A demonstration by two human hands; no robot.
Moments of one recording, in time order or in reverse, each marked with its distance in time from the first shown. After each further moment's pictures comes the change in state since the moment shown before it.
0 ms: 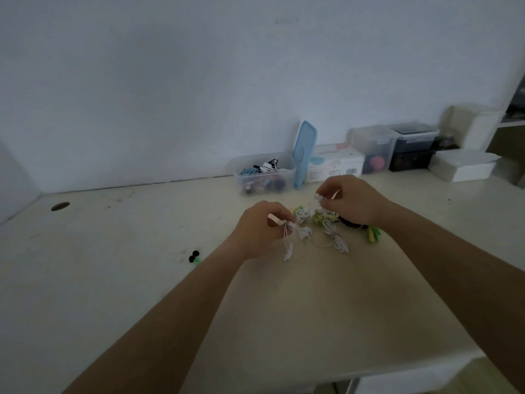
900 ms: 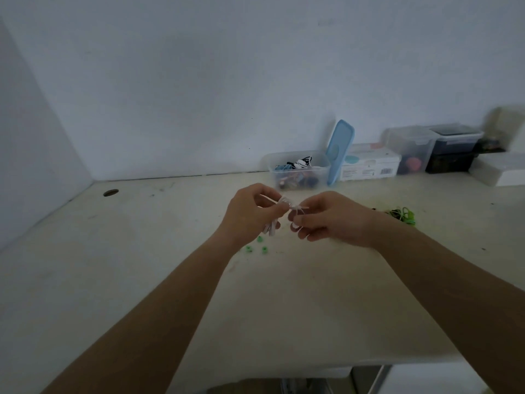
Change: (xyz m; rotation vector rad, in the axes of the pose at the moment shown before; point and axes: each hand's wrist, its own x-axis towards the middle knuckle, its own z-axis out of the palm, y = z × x) left_hand -0.054 0.009 -0.077 -0.273 0.194 -0.171; right_hand -0.025 -0.098 0.049 0.726 -0.475 0.139
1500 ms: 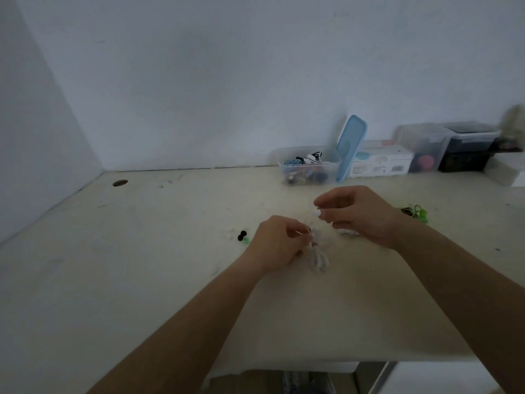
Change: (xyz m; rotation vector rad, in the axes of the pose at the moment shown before) left_hand -0.031 -0.024 0.038 0.141 -0.162 -0.188; right_hand -0.004 0.018 -0.010 0.046 0.245 -0.078
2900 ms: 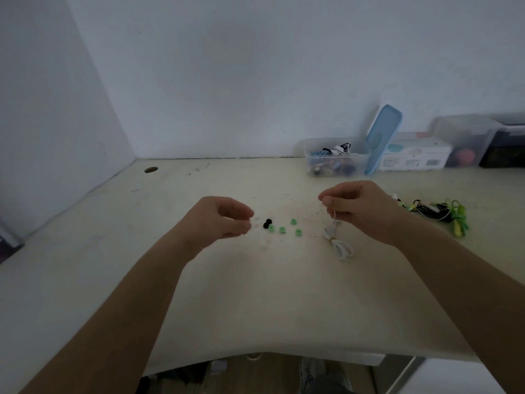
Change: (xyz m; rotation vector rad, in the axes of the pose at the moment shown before) left_hand -0.058 -0.032 -0.126 -0.197 0.147 -0.159; right_hand 0.016 0.006 0.037 0.193 -0.065 -0.046
